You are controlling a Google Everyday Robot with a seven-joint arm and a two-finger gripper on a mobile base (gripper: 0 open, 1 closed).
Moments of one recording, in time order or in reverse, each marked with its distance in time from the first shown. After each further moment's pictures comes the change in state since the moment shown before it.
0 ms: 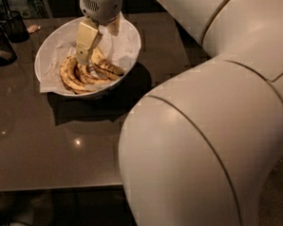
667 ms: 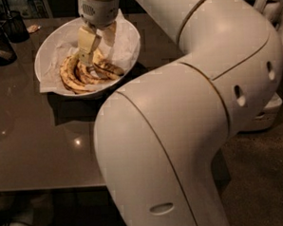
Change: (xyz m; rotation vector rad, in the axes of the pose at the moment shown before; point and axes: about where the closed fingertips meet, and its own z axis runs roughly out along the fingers) arm -0.010 -0.011 0.026 -0.035 0.054 0.042
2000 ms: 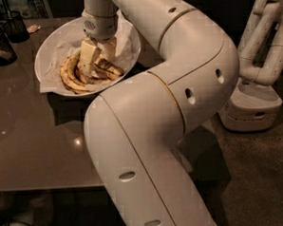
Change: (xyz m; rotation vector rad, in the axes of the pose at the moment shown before) arm -0.006 -0.017 0.055 -0.089 0.058 0.079
